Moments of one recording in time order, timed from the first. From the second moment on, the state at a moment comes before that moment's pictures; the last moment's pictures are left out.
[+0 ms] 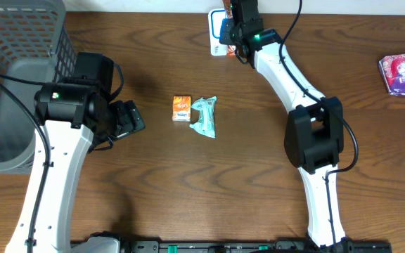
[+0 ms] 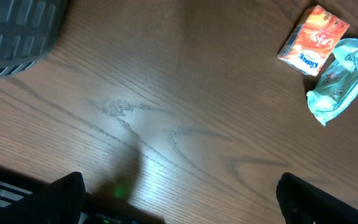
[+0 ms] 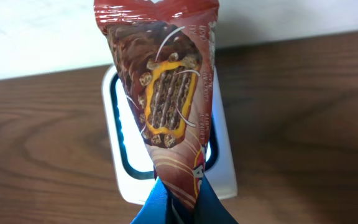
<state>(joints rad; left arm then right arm) -0.11 1.41 1.46 -1.44 -0.03 -0.54 0.35 2.41 2.13 -0.45 0.10 0.40</state>
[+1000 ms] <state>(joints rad) -0.11 1.41 1.46 -1.44 -0.03 -0.54 -0.25 2.28 2.13 -1.05 0.15 -0.22</state>
